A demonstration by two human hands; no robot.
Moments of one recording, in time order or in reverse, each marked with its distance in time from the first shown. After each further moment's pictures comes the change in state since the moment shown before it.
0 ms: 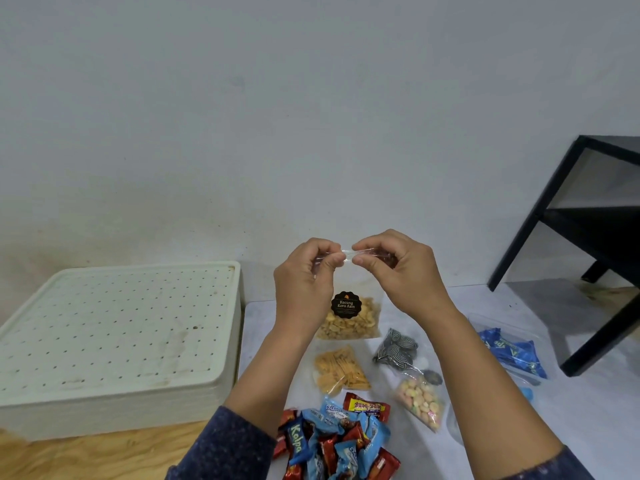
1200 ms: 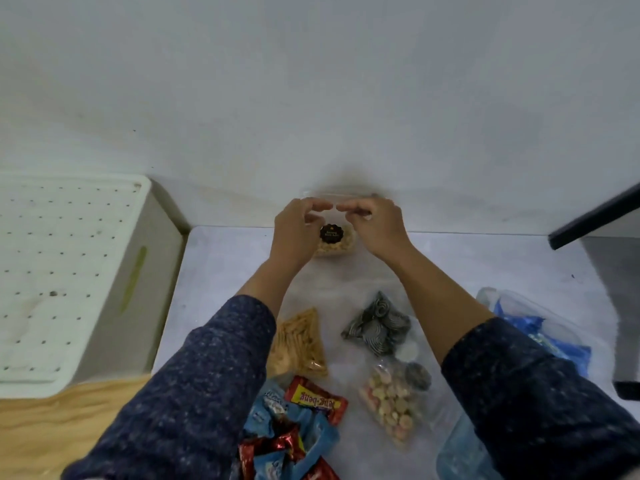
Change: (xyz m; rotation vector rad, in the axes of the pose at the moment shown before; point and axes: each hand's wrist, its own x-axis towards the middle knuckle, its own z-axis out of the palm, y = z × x) left_hand 0.073 -0.236 0.149 0.401 -0.208 -0.459; right_hand 0.088 0.289 0.049 -0.150 -0.306 0.430
